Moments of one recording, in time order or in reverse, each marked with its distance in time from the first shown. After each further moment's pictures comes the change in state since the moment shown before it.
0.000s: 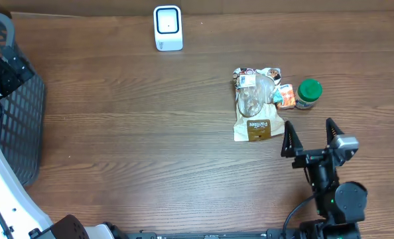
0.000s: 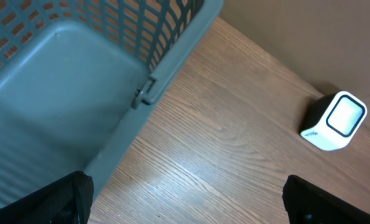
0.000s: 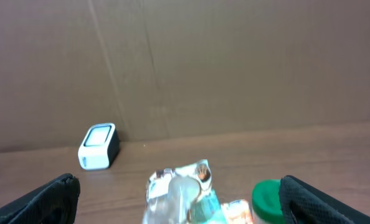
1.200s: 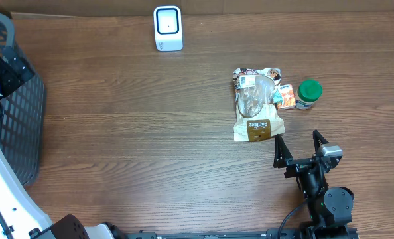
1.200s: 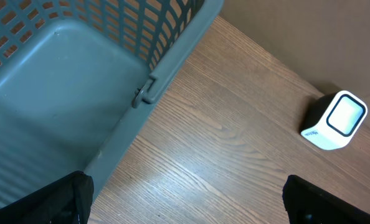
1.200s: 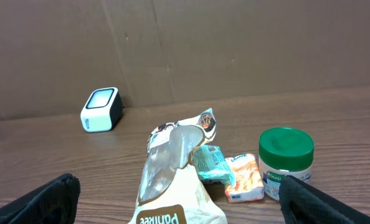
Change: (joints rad) left arm 0.000 0.000 0.000 -0.002 0.000 0.000; right arm 0.000 -0.182 -0.161 -0.096 -0.045 0.000
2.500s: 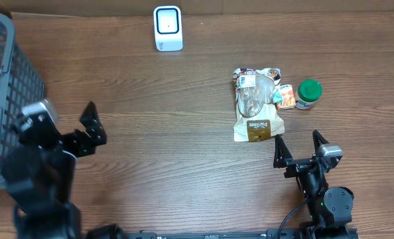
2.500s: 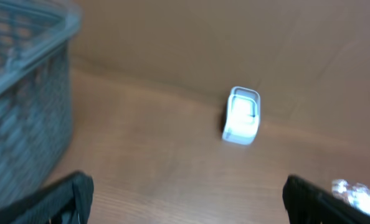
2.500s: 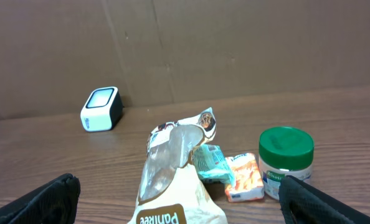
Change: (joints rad) left arm -0.314 -0.903 -0.949 0.622 -0.027 0.005; right arm 0.000 0.000 0.000 -0.003 -0.001 0.000
